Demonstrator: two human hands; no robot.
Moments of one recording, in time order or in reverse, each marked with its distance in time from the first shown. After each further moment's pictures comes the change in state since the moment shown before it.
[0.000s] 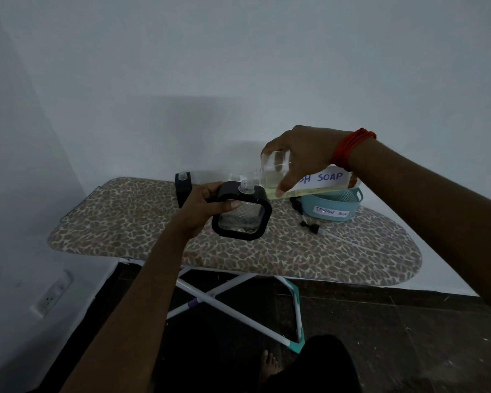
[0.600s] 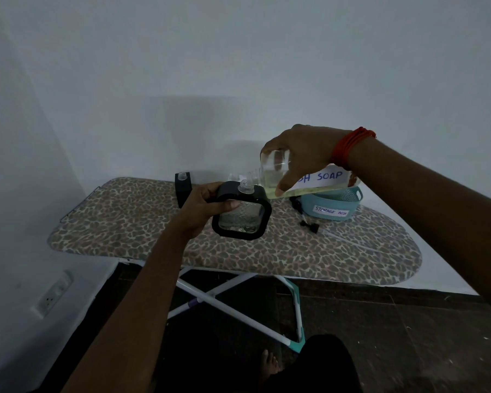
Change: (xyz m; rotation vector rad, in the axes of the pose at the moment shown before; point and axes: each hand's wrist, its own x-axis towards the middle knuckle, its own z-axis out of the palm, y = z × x) left_hand -0.001 0.001 0.002 0.007 0.009 -0.008; right_hand 0.000 -0.001 -0.001 -0.017 -0.003 0.007
